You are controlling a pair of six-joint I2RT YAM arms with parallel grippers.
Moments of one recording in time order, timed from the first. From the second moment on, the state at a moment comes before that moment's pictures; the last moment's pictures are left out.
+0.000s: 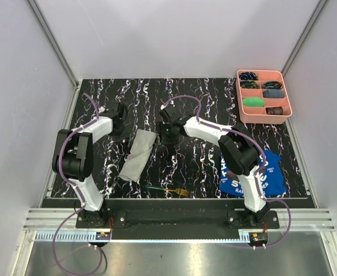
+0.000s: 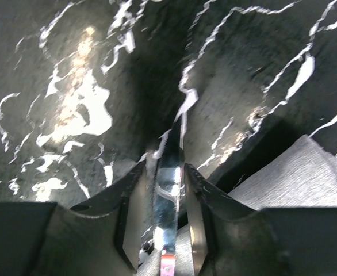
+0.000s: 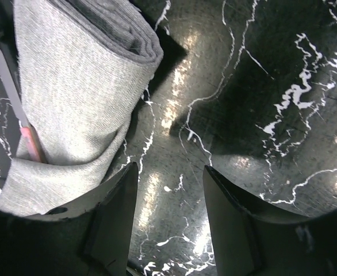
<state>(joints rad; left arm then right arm) -0.15 1.78 1.11 -0.51 -0.13 -0.61 0.75 2.12 1.59 -0.49 -0.12 0.59</state>
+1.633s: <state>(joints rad) -0.25 1.63 1.12 -0.53 -0.24 -0.54 0.74 2.26 1.71 -0.42 -0.26 0.66</state>
